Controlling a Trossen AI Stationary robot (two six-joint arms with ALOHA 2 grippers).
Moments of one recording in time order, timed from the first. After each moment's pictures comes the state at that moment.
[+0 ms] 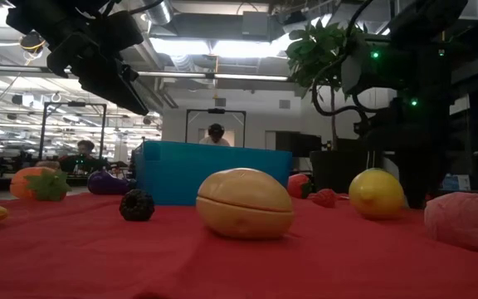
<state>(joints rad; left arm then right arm) 0.01 0.96 0.55 -0.31 -0.17 0.05 0.07 1.57 0.75 -0.73 0.13 0.99</state>
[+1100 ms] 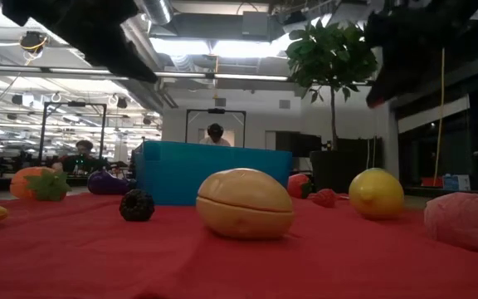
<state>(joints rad) 0.00 0.84 0.55 -0.21 -0.17 0.04 0.02 0.95 0.75 -0.64 0.25 0.41</state>
